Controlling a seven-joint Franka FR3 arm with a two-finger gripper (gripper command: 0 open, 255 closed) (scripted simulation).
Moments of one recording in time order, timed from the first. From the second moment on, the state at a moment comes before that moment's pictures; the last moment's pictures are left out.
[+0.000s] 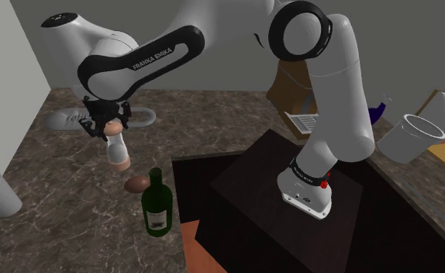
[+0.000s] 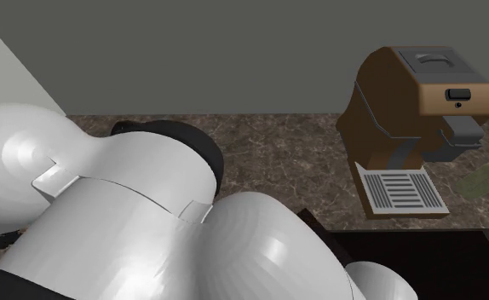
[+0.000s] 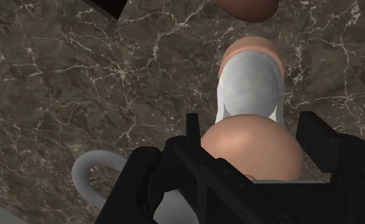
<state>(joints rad) 0.42 0.69 0.31 -1.44 -0.34 1.98 0.82</state>
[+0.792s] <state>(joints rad) 0.43 0.78 0.29 -1.46 -0.37 2.09 0.84</state>
